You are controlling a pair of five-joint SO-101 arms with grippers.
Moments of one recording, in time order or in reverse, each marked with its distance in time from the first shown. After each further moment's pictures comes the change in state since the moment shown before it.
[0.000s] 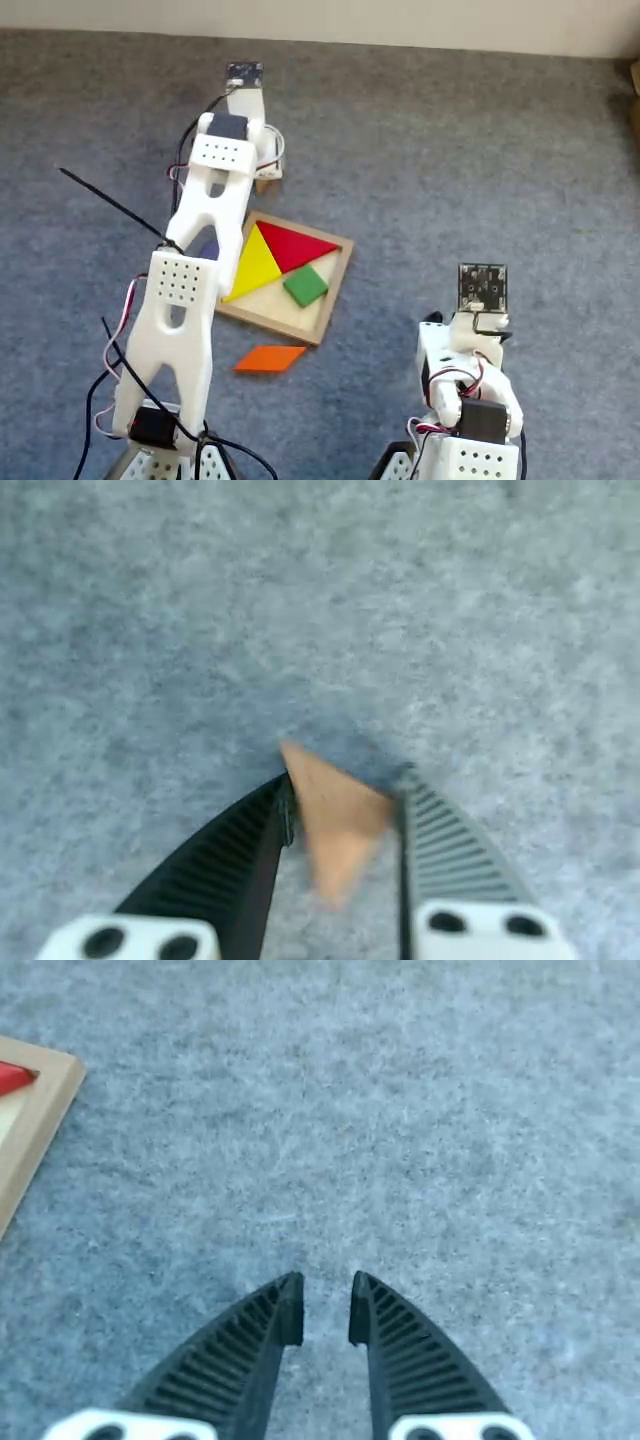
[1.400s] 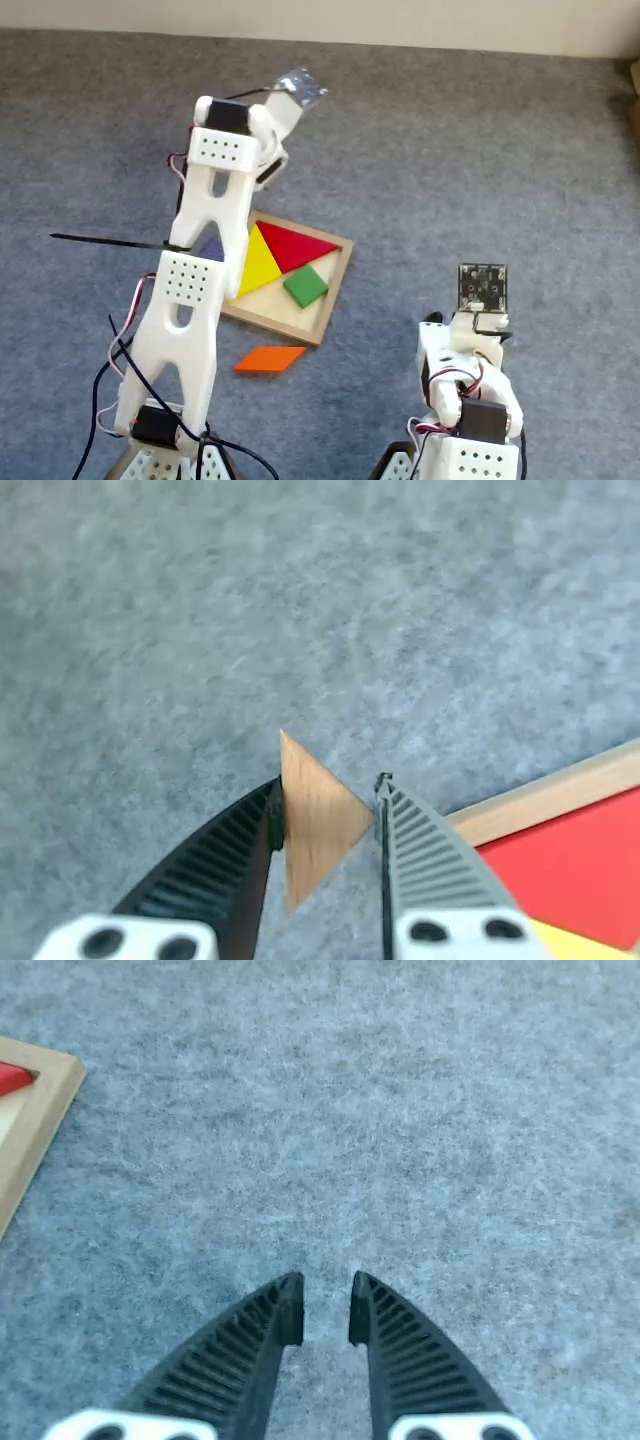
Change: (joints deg) left arm 3.4 1.0 -21.0 22.6 -46.8; right arm 0.0 0.0 0.0 0.0 0.0
